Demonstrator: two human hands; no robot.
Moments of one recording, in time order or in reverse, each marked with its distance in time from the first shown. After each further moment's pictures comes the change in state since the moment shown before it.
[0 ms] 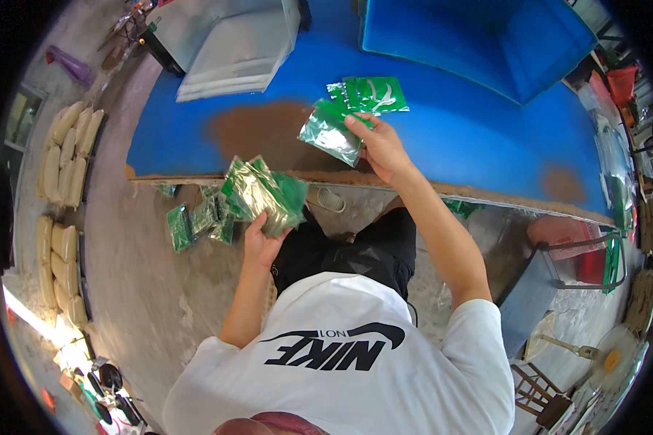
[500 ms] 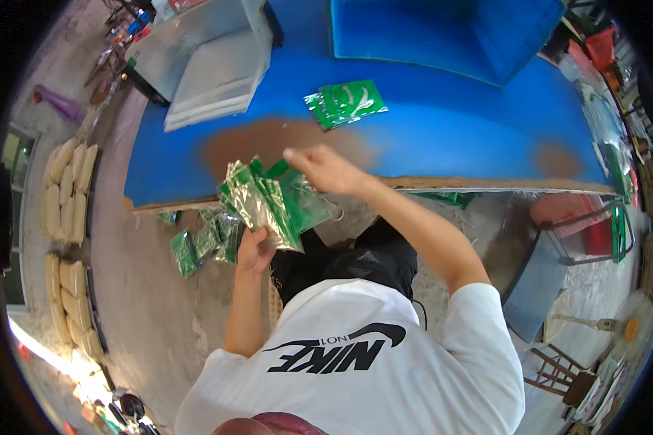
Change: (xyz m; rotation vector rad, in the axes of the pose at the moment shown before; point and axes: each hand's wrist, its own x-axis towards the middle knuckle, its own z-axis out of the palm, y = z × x) left_hand 0.002 0.022 0.036 0.271 -0.196 -0.015; right_hand -0.018 -0.001 0.049 -1.009 -0.337 0.033
